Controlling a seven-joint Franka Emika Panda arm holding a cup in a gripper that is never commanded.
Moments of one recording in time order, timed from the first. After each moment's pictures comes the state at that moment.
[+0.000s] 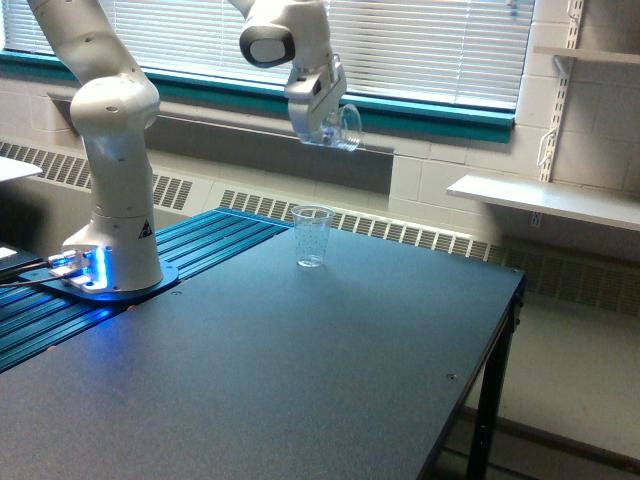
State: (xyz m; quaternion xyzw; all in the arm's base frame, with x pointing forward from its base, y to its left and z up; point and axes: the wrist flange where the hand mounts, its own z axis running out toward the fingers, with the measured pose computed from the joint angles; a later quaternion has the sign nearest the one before) arm 0.227 0.329 0.380 -0.90 0.39 0.06 0.21
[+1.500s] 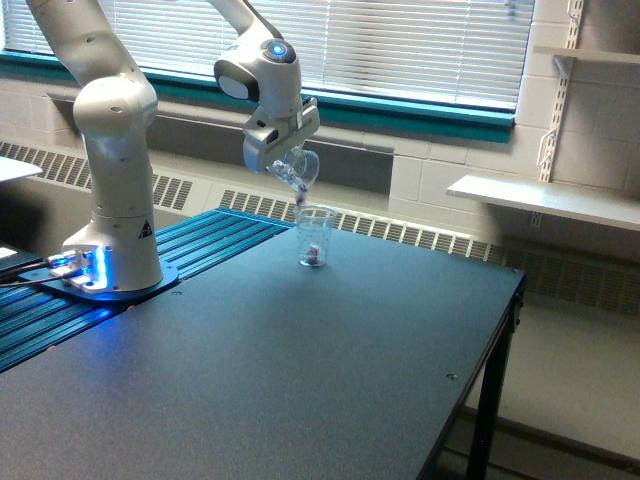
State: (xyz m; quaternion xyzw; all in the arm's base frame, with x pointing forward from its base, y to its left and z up) arm 0.176 0.293 0.300 -0.83 0.48 0.21 0.18
